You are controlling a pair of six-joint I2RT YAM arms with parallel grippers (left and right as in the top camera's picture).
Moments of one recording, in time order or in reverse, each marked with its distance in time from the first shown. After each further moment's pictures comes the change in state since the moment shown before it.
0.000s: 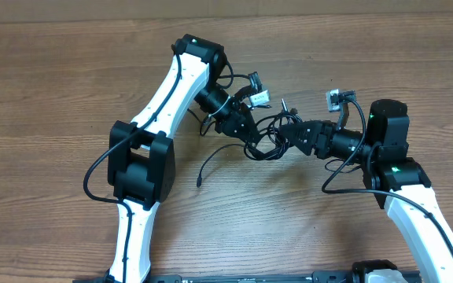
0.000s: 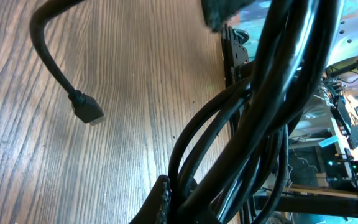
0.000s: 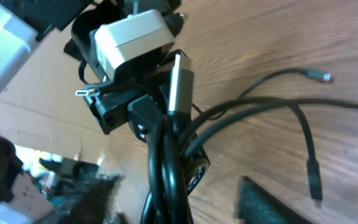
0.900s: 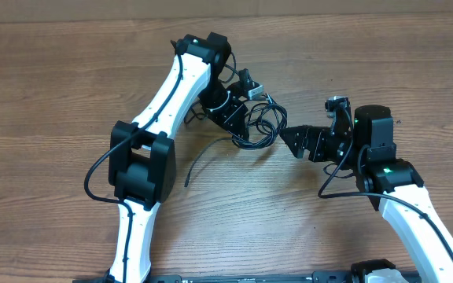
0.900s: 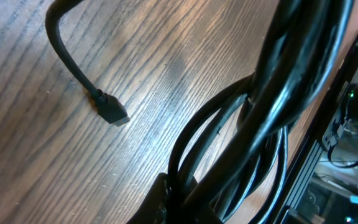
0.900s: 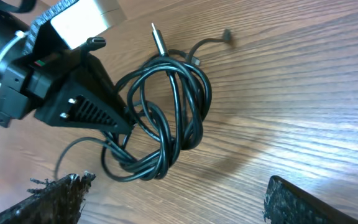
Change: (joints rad) left arm -0.016 0.000 0.000 0.214 -0.389 -0.599; right arm 0.077 0.001 0.002 -0.161 0.430 -0.131
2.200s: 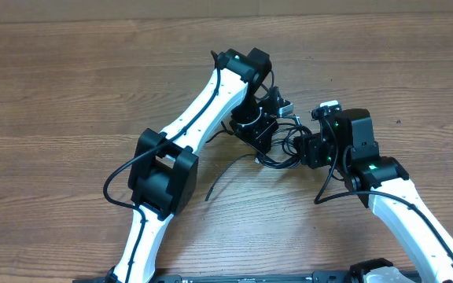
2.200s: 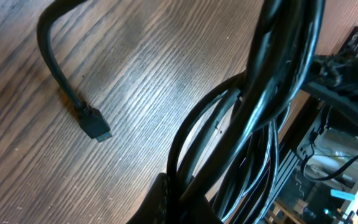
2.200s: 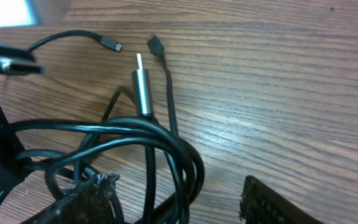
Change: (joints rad) left arm -0.176 0.000 0.000 0.018 -0.020 -0.199; right arm 0.080 0.063 0.000 -0.069 0.379 -0.304
